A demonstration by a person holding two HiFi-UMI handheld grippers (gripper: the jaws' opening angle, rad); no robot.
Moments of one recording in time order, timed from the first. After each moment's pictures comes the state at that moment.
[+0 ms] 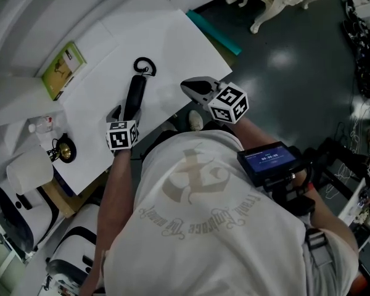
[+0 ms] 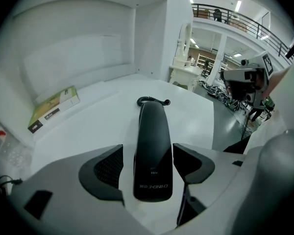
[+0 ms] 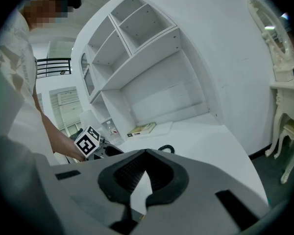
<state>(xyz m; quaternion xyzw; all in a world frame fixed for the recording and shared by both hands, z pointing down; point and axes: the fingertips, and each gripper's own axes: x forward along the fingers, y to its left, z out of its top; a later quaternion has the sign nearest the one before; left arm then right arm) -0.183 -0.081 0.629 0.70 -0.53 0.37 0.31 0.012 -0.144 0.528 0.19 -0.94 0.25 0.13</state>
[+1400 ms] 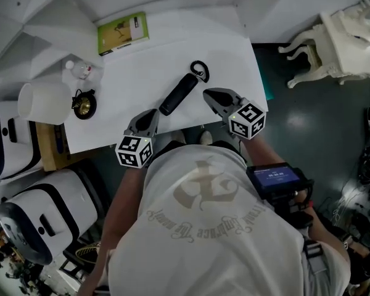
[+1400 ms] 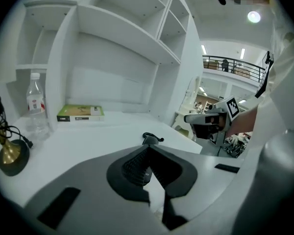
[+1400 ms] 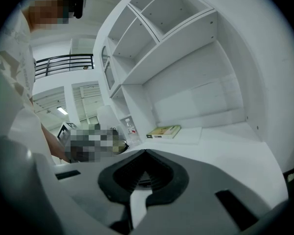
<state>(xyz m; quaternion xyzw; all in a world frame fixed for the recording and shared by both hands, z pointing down) -0.202 -0.019 0.524 0.72 -0.62 0.12 0.28 -0.081 -0.128 0.498 0.07 -0.97 0.19 0.13</state>
